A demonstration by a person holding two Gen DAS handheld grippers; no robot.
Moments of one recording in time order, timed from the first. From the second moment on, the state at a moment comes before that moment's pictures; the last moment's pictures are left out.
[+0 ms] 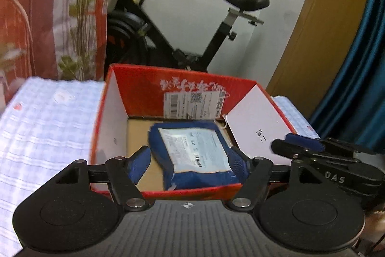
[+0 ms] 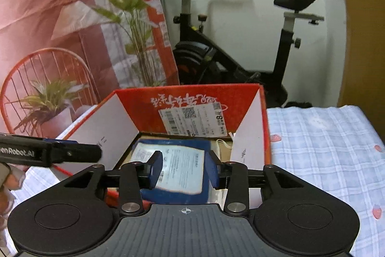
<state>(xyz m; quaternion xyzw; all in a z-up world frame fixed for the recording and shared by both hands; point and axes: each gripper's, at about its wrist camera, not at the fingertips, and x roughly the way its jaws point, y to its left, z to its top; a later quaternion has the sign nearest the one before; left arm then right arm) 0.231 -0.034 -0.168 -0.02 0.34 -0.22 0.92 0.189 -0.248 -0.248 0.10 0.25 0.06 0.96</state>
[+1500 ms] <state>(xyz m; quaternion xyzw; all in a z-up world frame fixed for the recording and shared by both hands) 0.092 0.013 -0.251 -0.05 0.37 -0.16 0.92 0.041 -0.175 -0.334 0.13 0.29 0.11 0.94</state>
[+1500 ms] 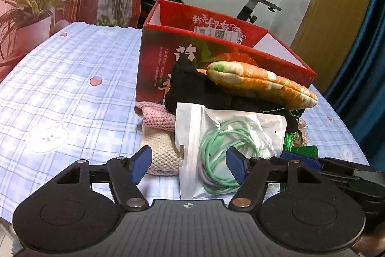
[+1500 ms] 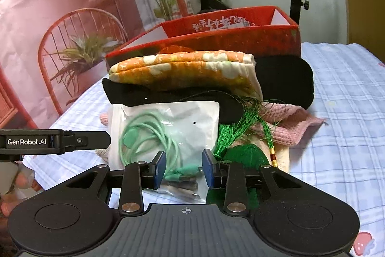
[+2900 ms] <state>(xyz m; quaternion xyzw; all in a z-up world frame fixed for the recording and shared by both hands) 0.107 0.006 -0.284 -0.10 0.40 -0.20 0.89 0.054 -0.180 -0.344 0.14 0.29 0.10 0.94</state>
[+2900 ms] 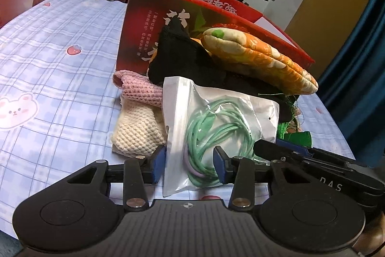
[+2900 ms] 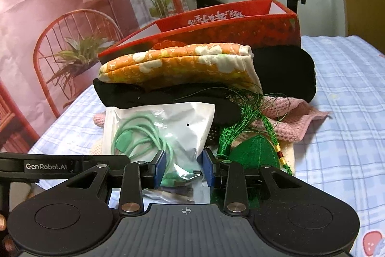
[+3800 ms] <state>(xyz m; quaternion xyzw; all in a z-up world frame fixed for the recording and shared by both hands) 0.105 0.008 -0.293 -0.11 0.41 -0.20 0.88 0.061 -0.176 -0.348 0.16 0.30 0.14 0.93</state>
